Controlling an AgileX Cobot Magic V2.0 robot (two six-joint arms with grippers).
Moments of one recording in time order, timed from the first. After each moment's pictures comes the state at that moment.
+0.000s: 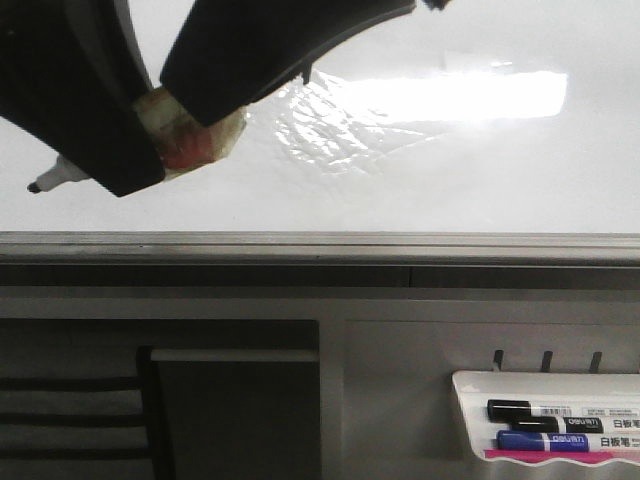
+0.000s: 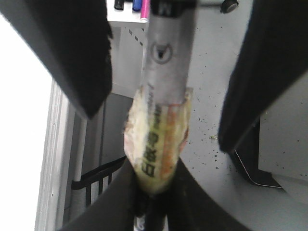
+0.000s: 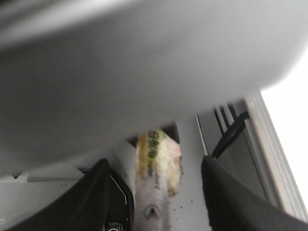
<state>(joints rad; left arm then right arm) -0.81 1.28 -1.10 -0.13 0.98 0.78 0.66 1.34 -1.08 0.77 0.76 -1.13</state>
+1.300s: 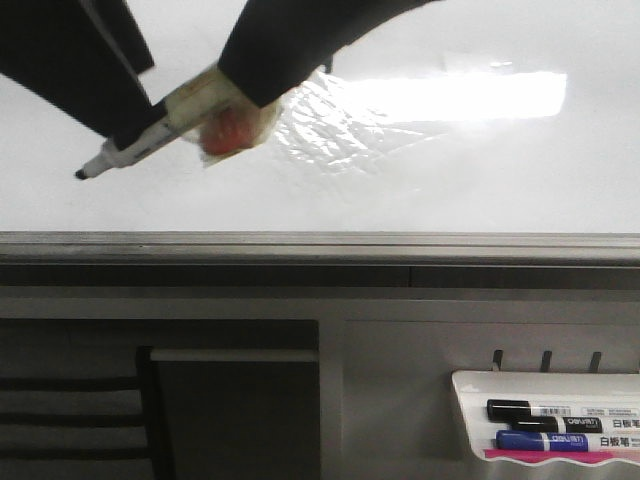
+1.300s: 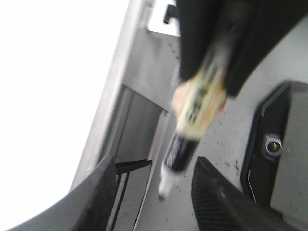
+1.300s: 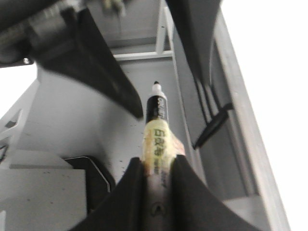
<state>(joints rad) -0.81 1.19 -1.10 -0.02 0.93 0.53 0.66 1.29 -1.08 0.62 0.77 -1.03</state>
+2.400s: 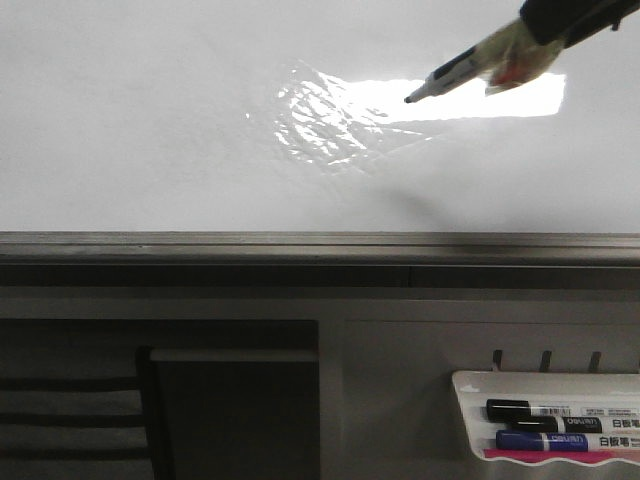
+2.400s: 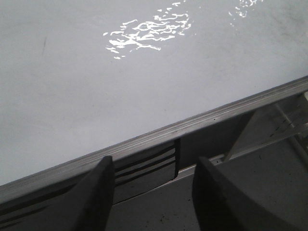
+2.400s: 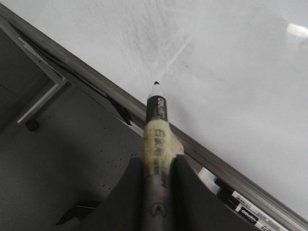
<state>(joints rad) -0.32 0.82 -0.80 -0.03 0.71 0.09 0.34 1.10 -0.97 0.42 0.74 -0.44</state>
